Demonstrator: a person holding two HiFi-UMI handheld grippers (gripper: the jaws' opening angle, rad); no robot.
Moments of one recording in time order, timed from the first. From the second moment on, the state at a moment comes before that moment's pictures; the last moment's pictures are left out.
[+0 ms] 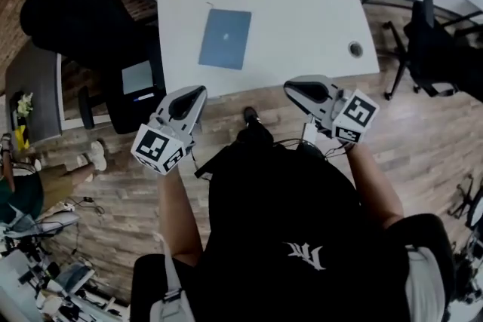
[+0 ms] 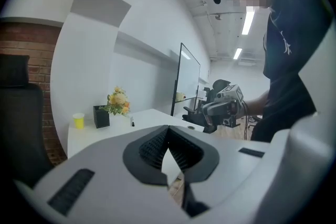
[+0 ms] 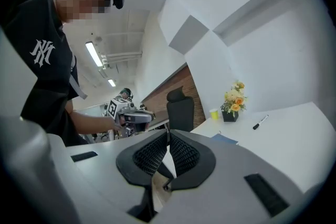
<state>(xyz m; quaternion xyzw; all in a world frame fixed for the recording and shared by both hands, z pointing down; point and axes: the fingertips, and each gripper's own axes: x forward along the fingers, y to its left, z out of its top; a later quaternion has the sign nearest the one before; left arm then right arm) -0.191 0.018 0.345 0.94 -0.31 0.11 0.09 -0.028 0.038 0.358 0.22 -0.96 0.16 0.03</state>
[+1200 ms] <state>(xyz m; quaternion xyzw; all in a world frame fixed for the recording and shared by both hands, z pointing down) -0.172 -0.120 0.398 0.92 -0.31 0.13 0.19 -0.028 -0.088 0.396 0.20 -0.95 0.24 0.05</state>
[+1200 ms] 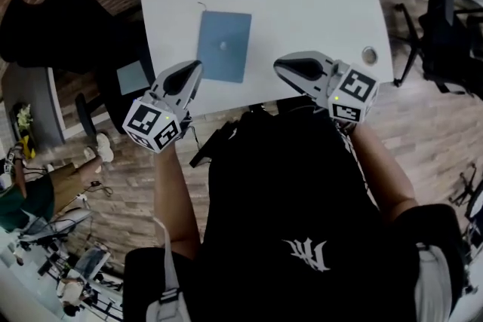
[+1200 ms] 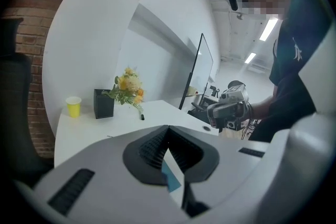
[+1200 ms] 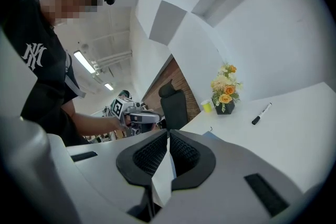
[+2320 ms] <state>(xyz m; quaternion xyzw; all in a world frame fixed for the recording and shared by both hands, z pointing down) -0.208 -0.176 0.519 0.86 -0.27 0.29 0.32 -0.076 -0.133 0.532 0.22 -0.86 0.45 0.10</state>
